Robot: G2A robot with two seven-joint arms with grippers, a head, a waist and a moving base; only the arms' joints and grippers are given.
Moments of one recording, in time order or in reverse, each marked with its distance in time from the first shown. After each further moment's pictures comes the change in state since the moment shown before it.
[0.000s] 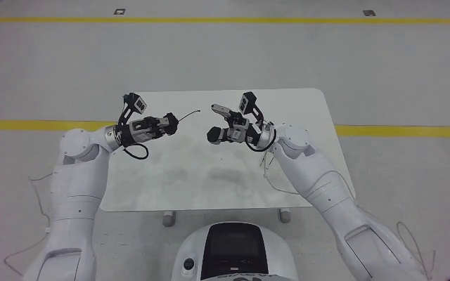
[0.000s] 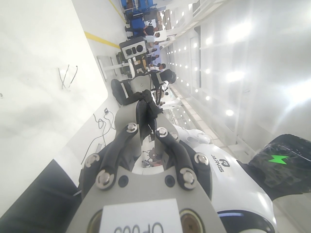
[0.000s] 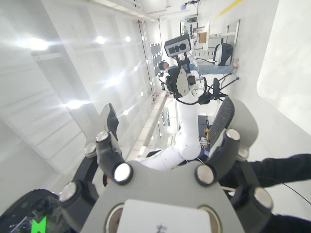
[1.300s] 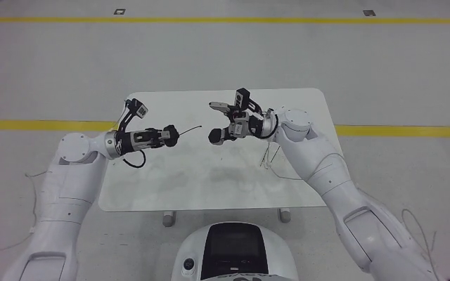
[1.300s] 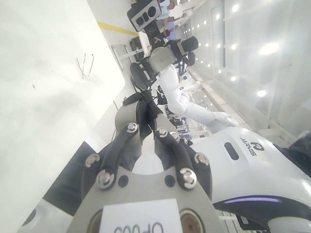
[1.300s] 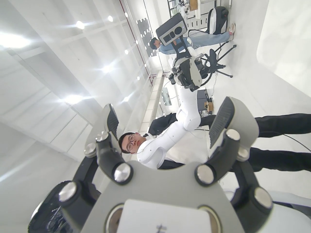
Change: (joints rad) left arm -0.002 0.135 0.177 -0.014 -0.084 -0.199 0.000; right arm 0.136 -0.027 -0.037 0.172 0.095 0.154 0.143
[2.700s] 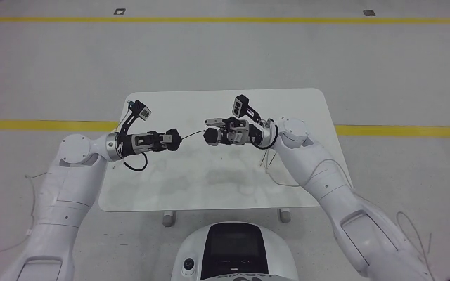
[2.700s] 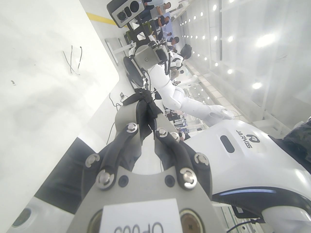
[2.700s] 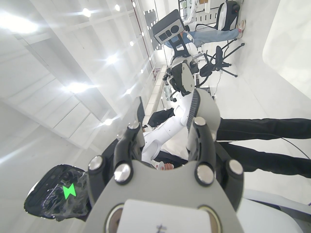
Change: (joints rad) left arm 0.028 0.018 0.014 -0.046 -0.042 0.001 0.000; right arm -0.035 -0.013 -0.011 0.044 0.006 -0.157 0.076
